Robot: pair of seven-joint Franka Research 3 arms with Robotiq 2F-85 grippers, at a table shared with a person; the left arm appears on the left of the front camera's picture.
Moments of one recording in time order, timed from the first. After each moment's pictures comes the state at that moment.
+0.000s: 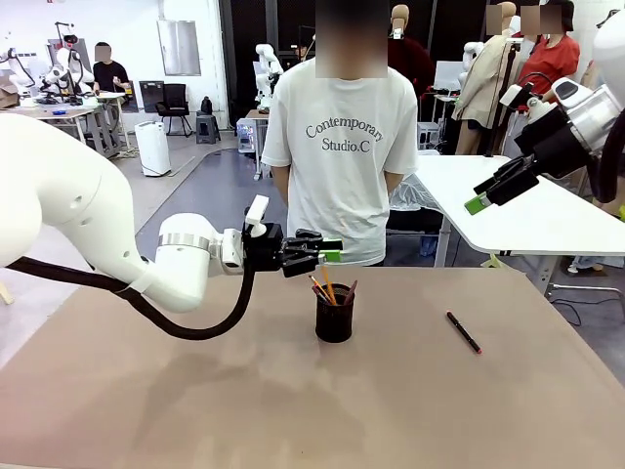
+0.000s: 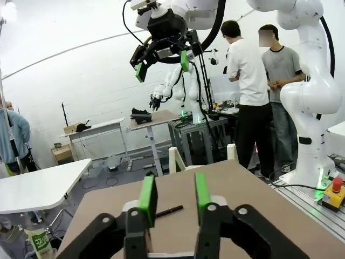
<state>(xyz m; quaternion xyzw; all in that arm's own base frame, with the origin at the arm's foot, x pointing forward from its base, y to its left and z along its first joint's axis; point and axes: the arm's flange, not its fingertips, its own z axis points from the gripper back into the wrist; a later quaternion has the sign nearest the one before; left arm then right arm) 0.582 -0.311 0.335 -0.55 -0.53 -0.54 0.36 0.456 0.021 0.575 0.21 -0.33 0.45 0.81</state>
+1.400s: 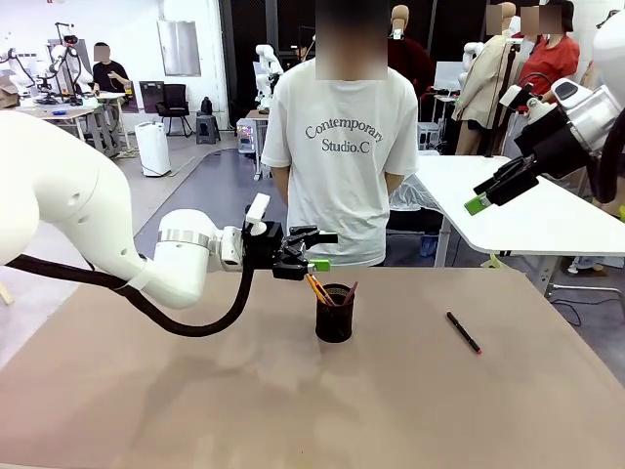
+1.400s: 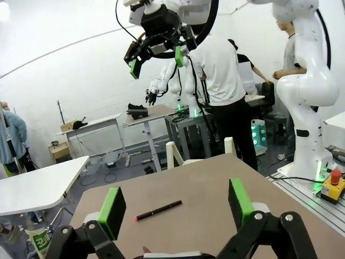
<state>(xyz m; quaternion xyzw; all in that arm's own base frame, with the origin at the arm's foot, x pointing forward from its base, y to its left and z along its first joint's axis) 0.583 -0.306 0.342 -0.54 -0.52 -0.55 0.36 0.456 0.021 0.575 0.21 -0.33 0.45 0.81</state>
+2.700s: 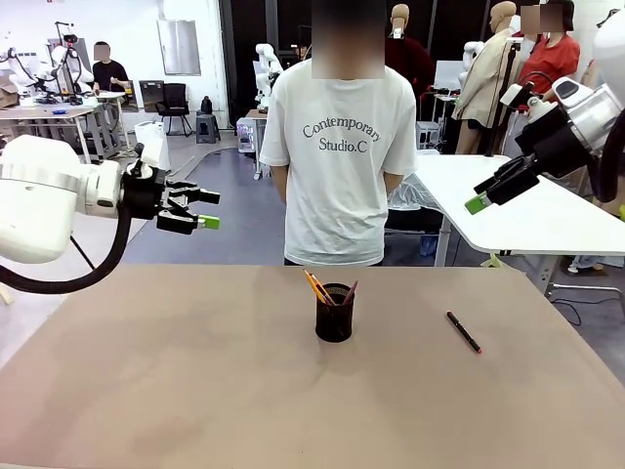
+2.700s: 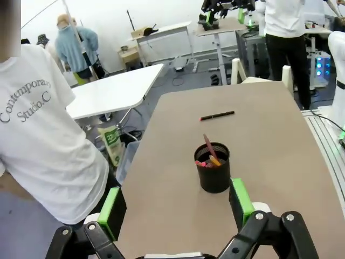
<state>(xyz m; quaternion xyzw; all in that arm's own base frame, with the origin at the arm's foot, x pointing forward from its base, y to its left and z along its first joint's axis) 0.541 -0.095 0.468 -0.32 -0.52 -0.55 0.57 0.456 0.021 0.575 0.21 -0.33 0.45 0.81</state>
